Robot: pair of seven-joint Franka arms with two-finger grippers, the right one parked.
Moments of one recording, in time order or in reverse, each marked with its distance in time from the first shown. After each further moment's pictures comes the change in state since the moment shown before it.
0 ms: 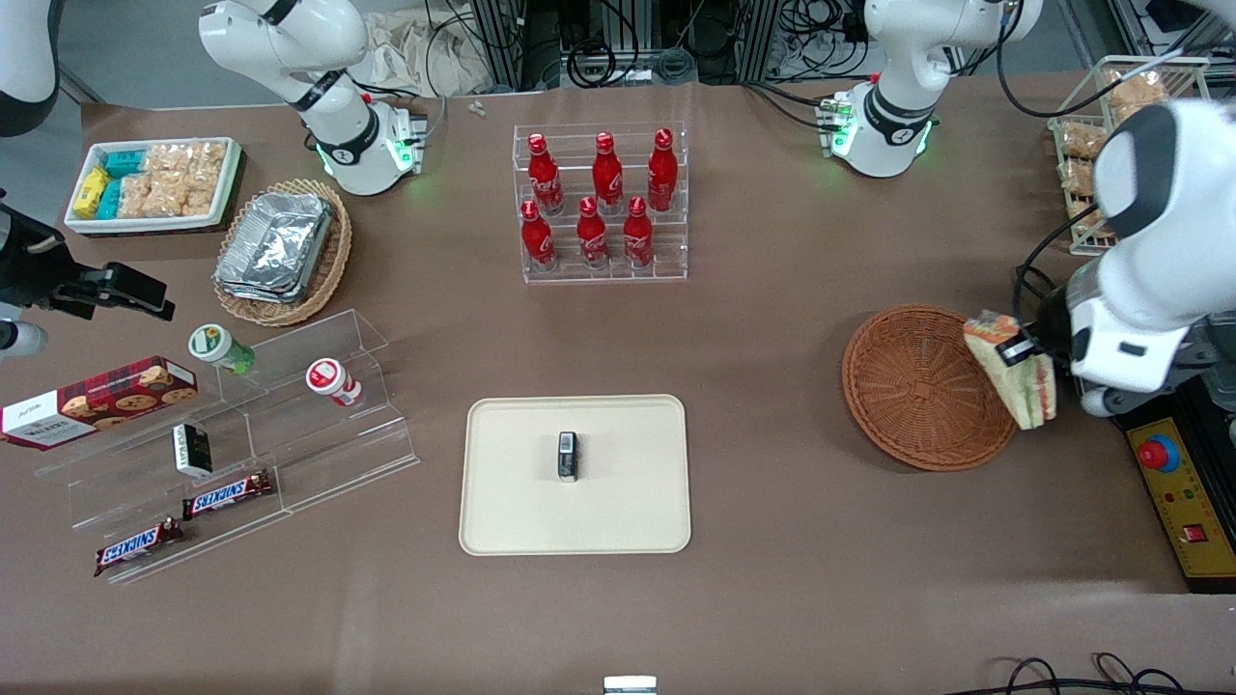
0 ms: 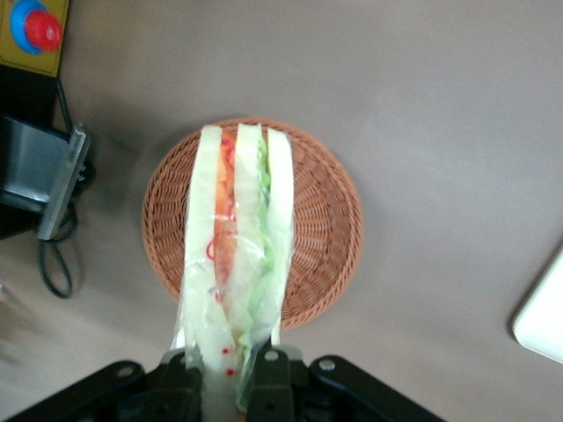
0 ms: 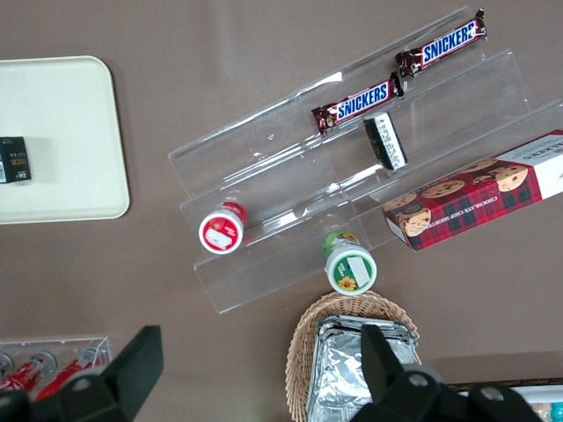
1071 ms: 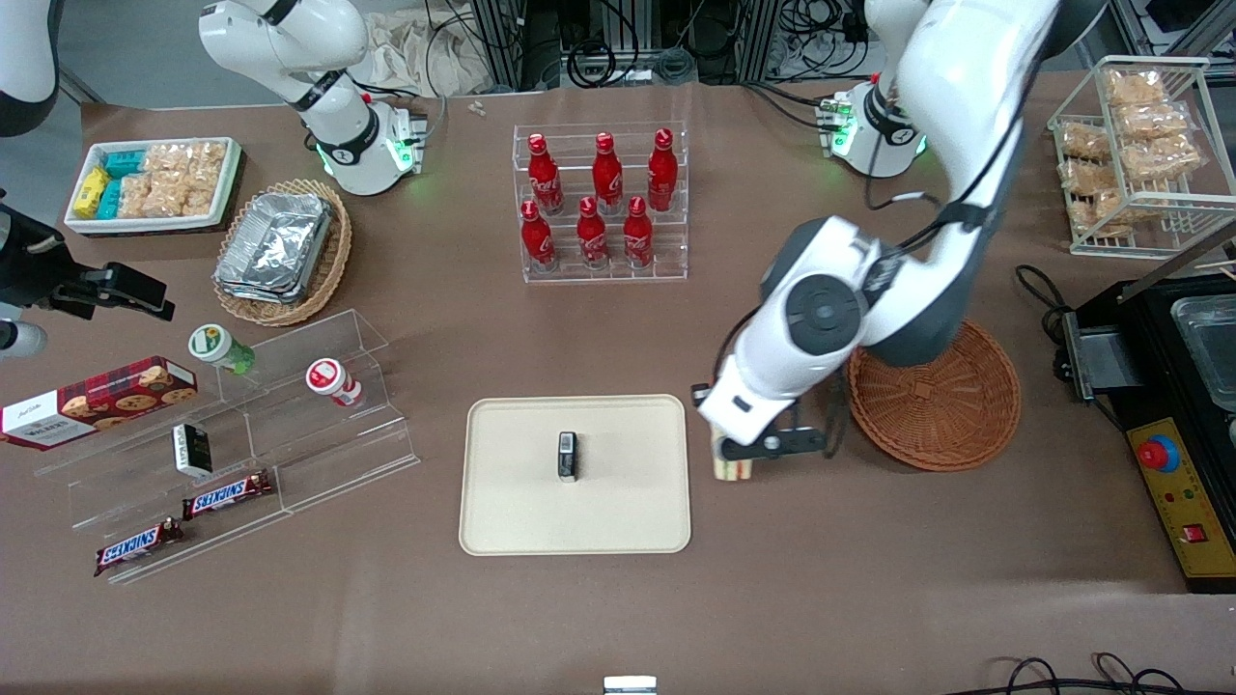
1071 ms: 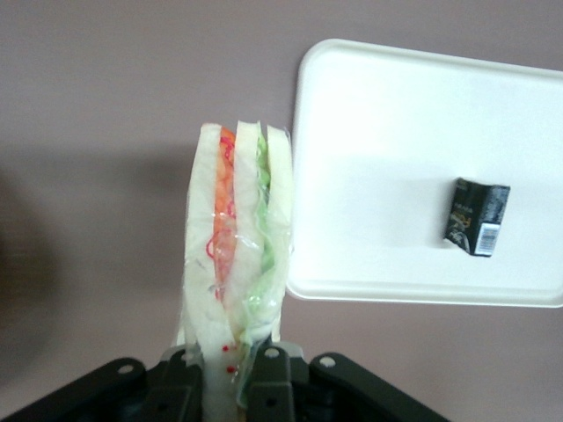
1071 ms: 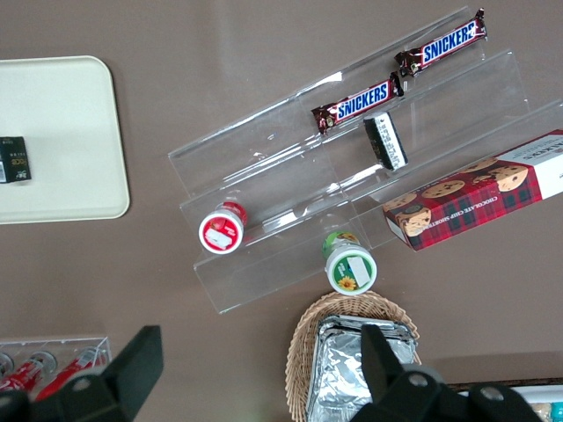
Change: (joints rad) arm -0.202 0.489 -0.341 0.230 0.024 0.338 -0.207
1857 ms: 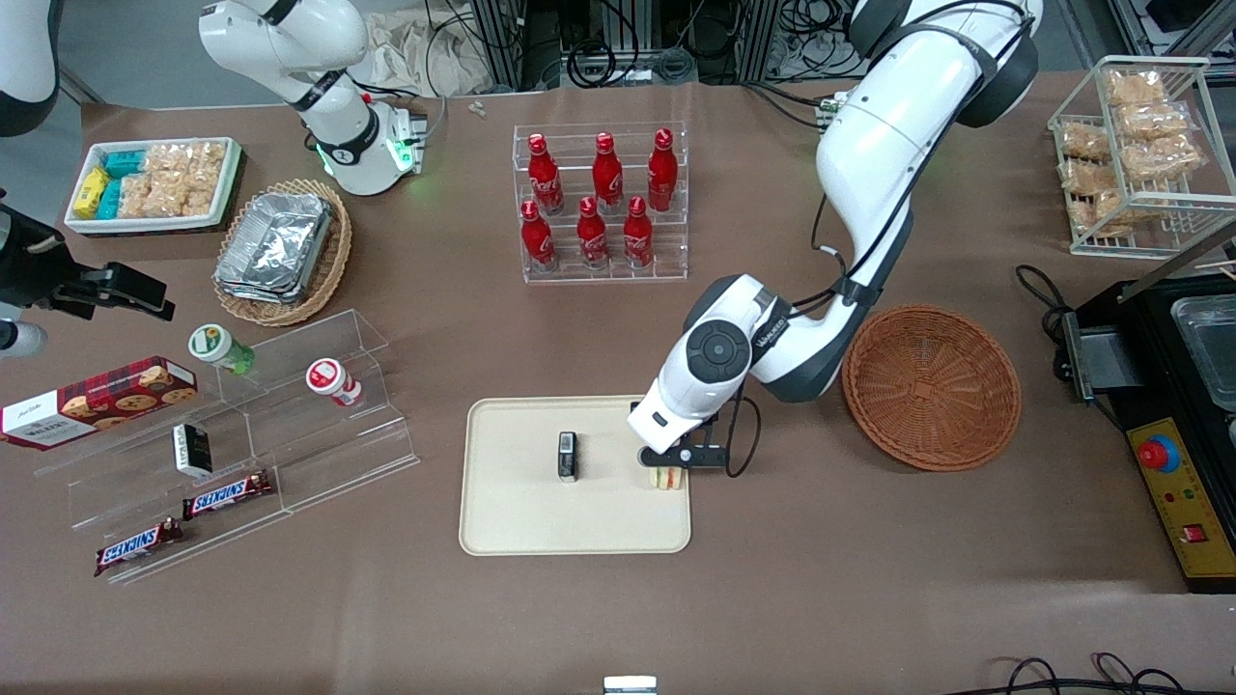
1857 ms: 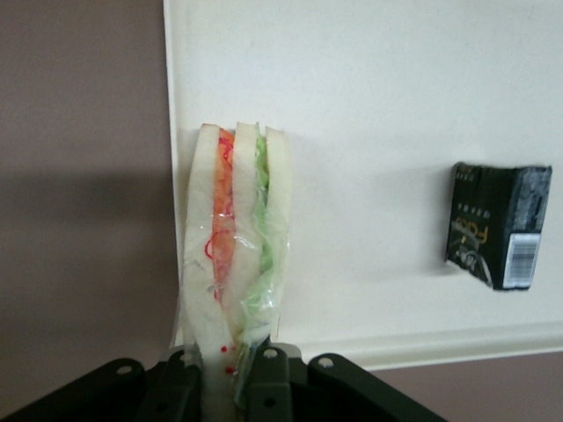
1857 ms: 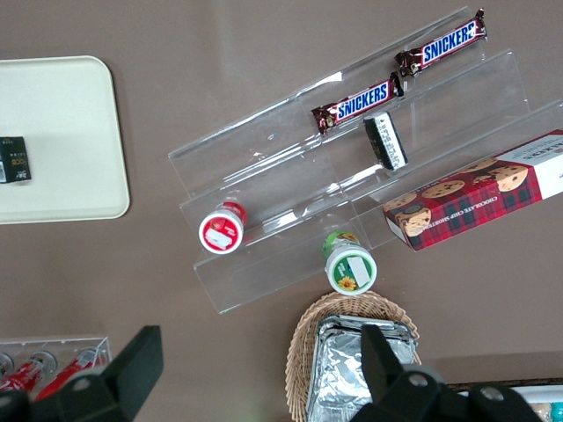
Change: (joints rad) arm -0.082 0.205 0.004 0.018 0.061 0.242 0.001
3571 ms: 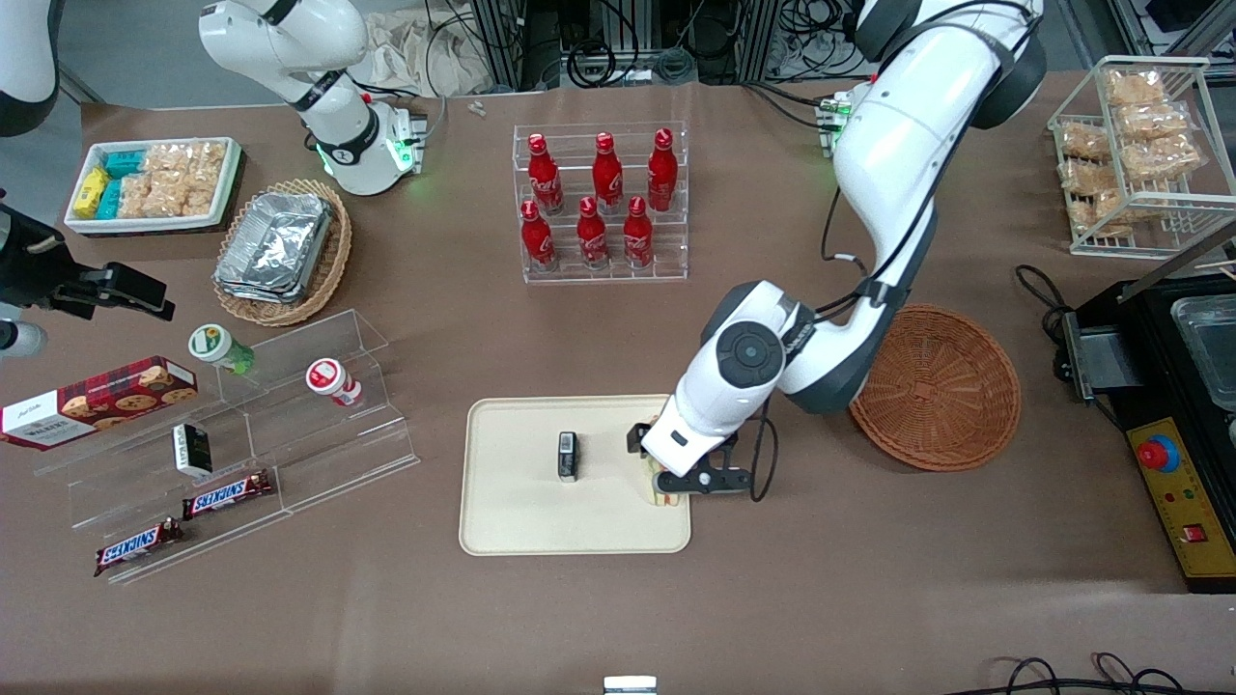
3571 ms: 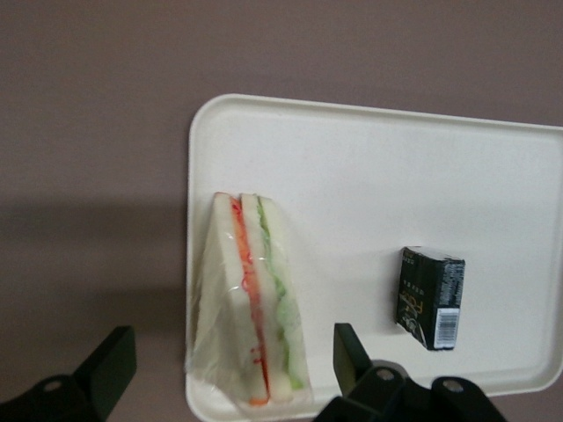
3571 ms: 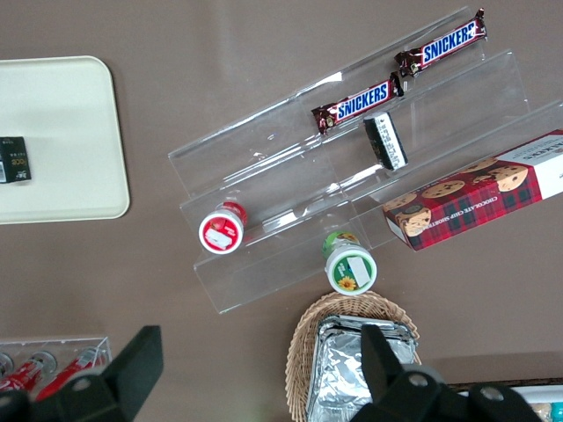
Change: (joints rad) arm 0.039 -0.045 0.004 0.091 0.001 -0.034 -0.003
